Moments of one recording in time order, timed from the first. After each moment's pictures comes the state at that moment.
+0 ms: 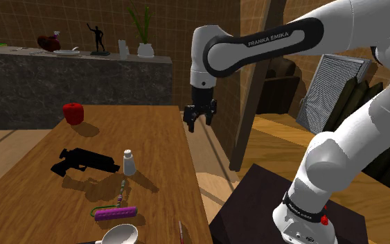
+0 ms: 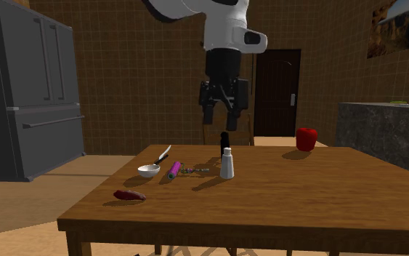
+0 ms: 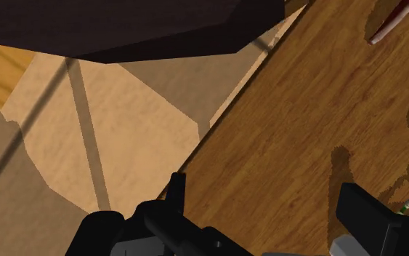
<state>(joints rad) 0.02 -0.38 0.23 -2.31 0.12 1.89 0.35</state>
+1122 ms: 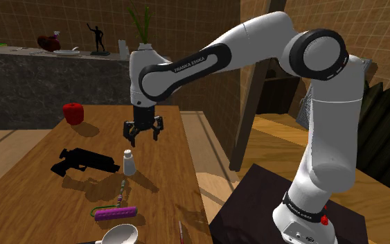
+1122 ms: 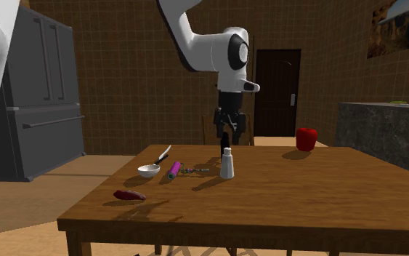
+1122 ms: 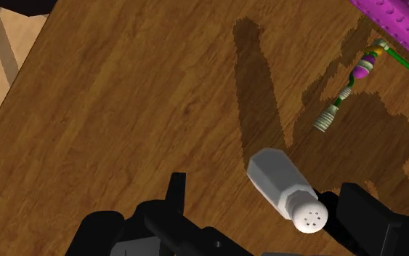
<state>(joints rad) 0.10 0.28 0.34 -1.81 -0.03 2.07 0.66</state>
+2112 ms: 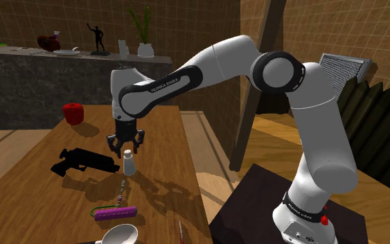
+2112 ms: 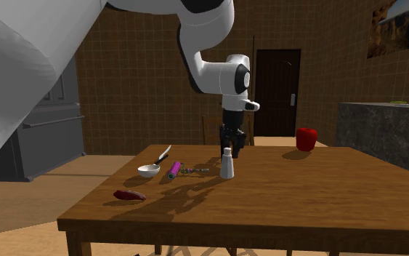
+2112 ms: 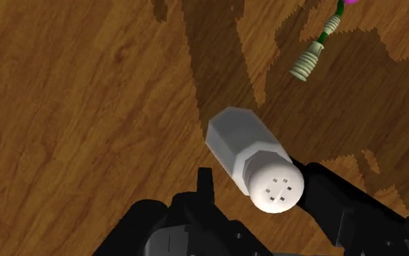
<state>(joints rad) 0.17 0.56 0.31 -1.55 -0.11 2.11 0.73</state>
